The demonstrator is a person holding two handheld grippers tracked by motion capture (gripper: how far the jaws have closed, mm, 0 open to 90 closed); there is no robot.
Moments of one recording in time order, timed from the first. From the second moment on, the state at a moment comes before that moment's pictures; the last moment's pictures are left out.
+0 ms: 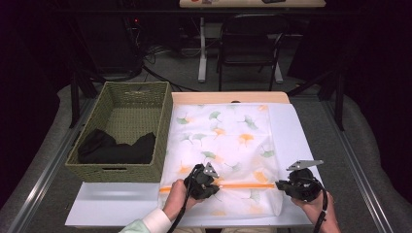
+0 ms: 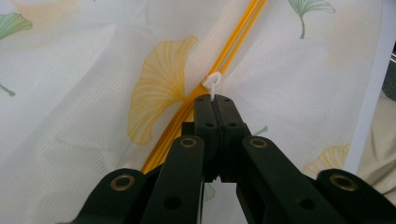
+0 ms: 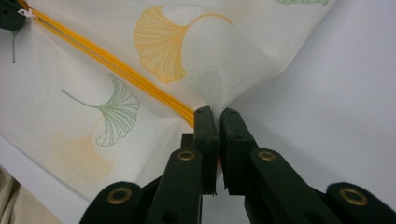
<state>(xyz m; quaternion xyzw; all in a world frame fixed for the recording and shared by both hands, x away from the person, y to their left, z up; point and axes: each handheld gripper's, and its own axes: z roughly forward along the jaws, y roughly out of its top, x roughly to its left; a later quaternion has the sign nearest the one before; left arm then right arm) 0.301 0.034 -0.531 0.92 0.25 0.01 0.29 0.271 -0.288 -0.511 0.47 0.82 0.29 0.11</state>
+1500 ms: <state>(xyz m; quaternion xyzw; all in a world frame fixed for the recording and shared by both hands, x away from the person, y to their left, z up) 0.286 0.122 -0.524 0.91 0.32 0.02 0.27 0.273 -0.287 -0.513 0.47 0.83 0.28 0.12</state>
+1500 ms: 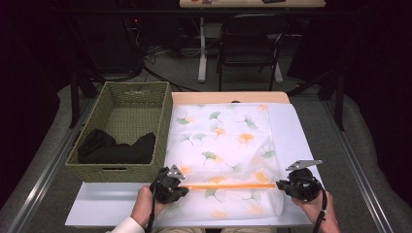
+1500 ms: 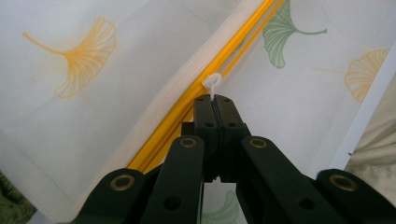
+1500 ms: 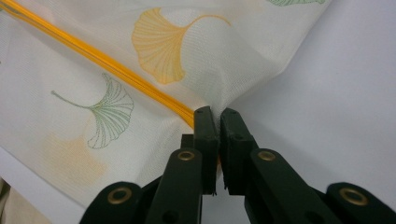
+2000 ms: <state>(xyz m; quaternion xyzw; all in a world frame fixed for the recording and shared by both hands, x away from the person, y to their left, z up) 0.280 0.150 -0.527 0.90 0.34 0.03 0.26 0.273 -0.287 -0.514 0.48 0.82 0.27 0.12</state>
